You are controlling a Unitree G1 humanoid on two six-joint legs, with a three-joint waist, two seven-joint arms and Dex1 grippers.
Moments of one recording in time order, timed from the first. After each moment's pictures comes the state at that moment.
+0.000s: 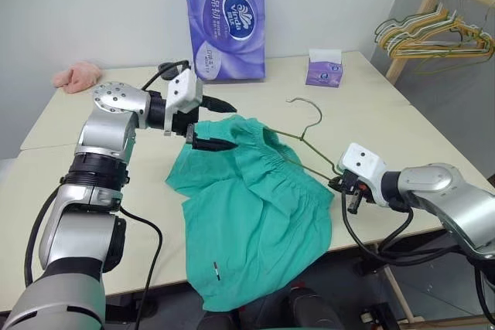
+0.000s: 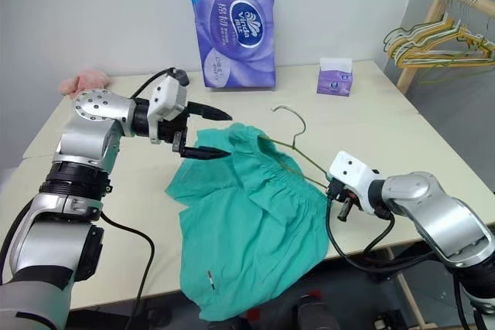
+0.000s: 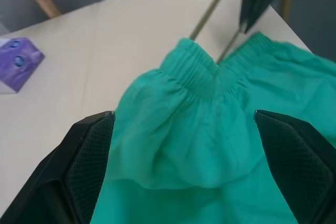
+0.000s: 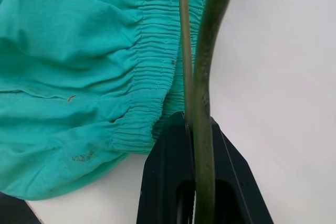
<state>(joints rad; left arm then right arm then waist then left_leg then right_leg) -0.97 0.67 -0.15 0.57 -0.20 0.01 -1.53 -0.42 -0.91 0.25 -0.55 0.31 1.00 0.74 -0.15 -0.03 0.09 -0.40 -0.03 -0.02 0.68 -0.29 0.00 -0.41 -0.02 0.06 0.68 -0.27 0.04</state>
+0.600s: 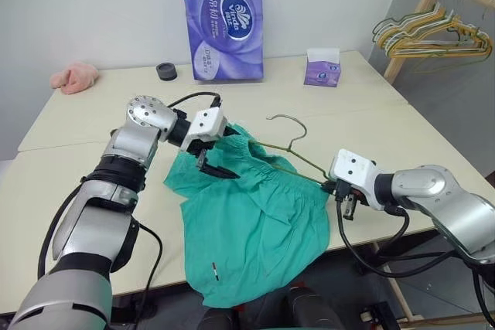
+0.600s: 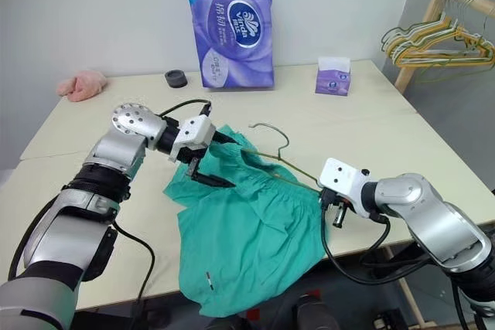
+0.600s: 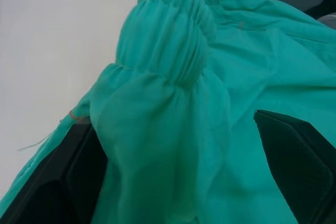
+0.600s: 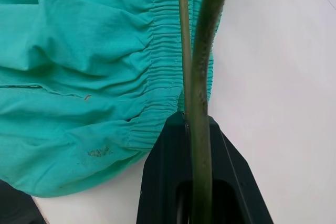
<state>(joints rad) -0.98 0.62 -0.32 0.69 -0.18 -0.16 -1.61 -0.42 -0.91 0.30 -0.59 0.25 0.94 0.78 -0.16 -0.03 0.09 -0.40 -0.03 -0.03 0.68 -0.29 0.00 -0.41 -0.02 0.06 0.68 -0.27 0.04</state>
